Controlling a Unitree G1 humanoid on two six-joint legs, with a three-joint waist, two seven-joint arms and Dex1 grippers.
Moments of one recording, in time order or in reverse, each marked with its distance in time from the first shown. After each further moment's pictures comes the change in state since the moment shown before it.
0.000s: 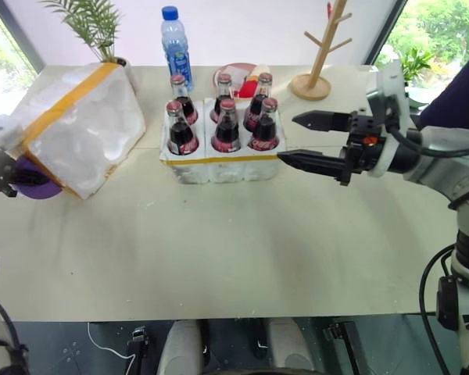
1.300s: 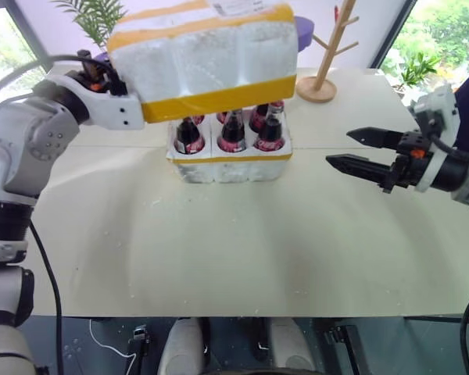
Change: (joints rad) left arm 0.393 -0.162 0.046 -1.116 0.377 -0.468 0.982; right arm 0.232 -0.163 -0.198 0.033 0.059 0.039 -0.084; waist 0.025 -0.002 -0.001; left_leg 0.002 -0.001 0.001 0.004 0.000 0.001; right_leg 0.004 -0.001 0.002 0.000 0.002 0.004
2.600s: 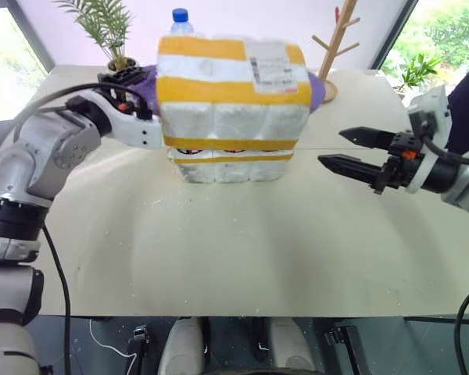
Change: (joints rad) left arm 0.031 -0.026 -0.059 0.013 0.068 -0.133 0.017; right arm 0.002 0.031 0.039 -0.023 0.032 -0.034 -0.044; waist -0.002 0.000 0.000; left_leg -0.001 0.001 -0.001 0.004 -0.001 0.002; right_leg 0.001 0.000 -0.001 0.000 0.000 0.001
